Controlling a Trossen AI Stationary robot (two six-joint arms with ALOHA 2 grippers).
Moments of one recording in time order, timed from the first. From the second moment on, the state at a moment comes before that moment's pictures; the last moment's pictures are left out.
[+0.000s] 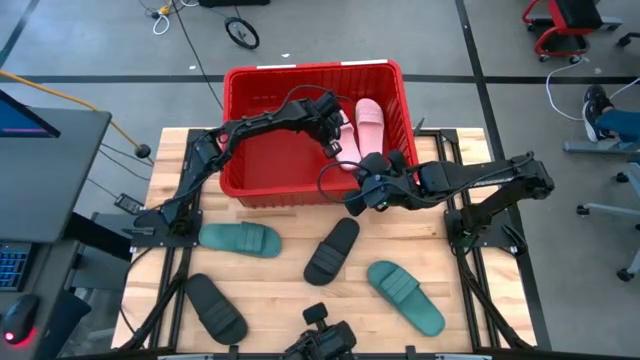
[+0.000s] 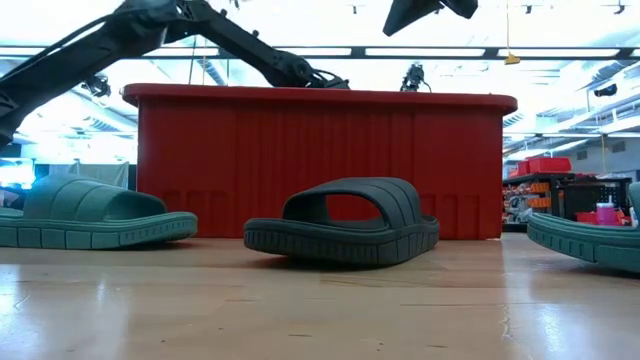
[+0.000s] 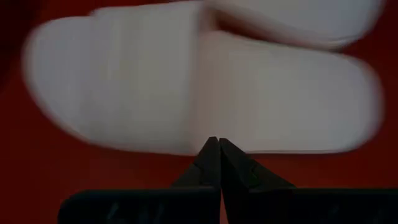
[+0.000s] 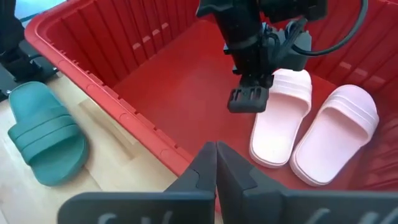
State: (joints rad) left arm 0.56 2.31 2.01 -0.70 -0.02 0.12; right arm 0.14 1.48 1.51 -0.91 0.71 0.71
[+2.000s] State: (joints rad) left arm 0.03 1.73 2.26 -1.31 0.03 -0.54; right arm 1.08 1.49 1.08 -0.68 0.25 1.93
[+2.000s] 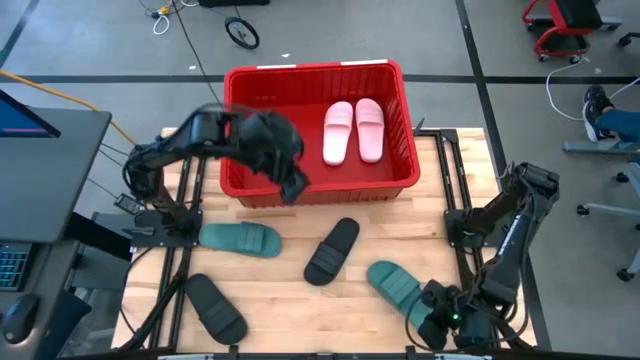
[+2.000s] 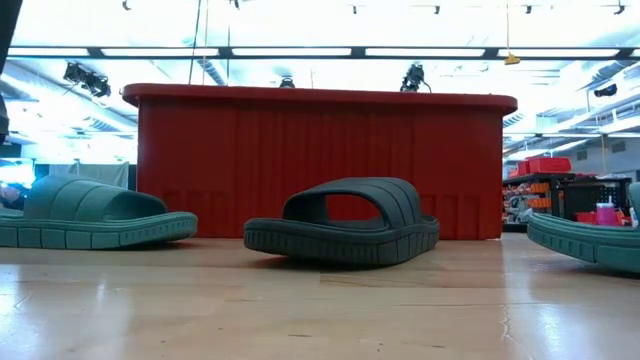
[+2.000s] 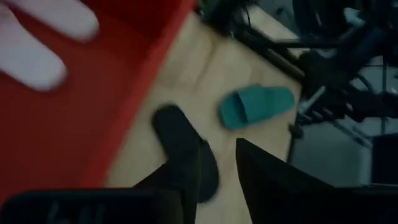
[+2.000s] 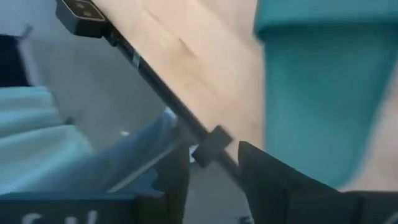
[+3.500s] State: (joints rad) left arm -0.40 1.74 1.78 -1.16 -0.10 -1.16; right arm 0.81 1.51 0.79 -0.49 0.54 2.15
